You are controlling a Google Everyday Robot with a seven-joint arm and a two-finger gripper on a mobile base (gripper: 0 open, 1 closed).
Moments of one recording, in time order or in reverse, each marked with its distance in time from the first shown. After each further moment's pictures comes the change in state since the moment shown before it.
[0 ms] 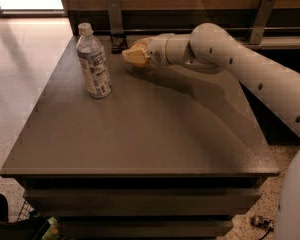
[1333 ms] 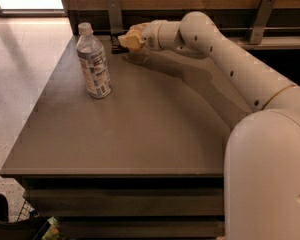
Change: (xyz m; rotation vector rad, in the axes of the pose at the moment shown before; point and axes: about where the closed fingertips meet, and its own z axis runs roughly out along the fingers) arm -0.023 -0.056 0.054 0.018 -0.047 -0.058
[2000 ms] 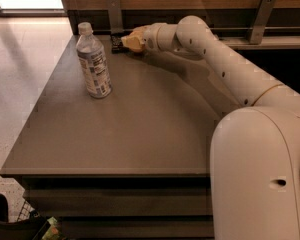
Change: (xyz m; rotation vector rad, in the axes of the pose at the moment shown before) arm 0.020 -0.030 0.017 0.063 0.018 0.029
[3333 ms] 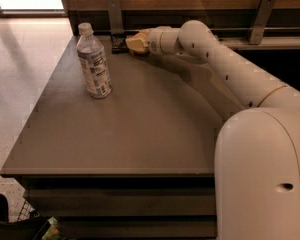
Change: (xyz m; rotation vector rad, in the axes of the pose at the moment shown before) arm 0.015 -0.011 -0.006 0.053 0.016 0.025
